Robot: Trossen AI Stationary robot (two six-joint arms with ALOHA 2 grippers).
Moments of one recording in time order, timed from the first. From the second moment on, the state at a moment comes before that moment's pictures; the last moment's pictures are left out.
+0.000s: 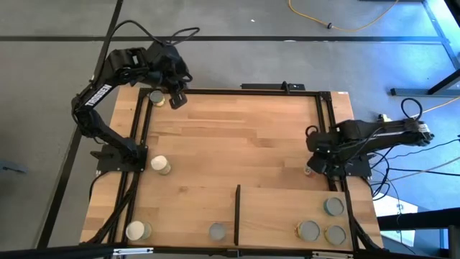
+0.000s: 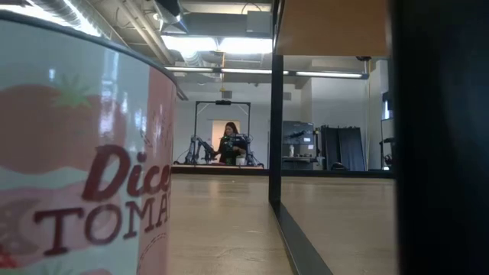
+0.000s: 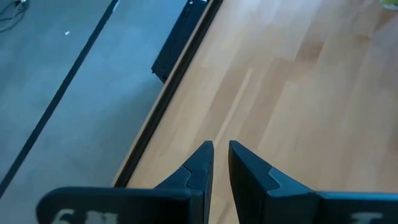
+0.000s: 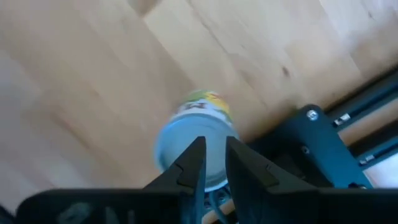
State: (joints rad) left arm 0.49 1.47 2.04 -1.45 -0.11 0.08; right arm 0.08 0.87 0.77 -1.38 -0.03 0.77
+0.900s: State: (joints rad) left arm 0.52 1.47 2.04 -1.44 -0.11 0.06; right arm -0.08 1.16 0.75 -1.40 -0.08 0.38
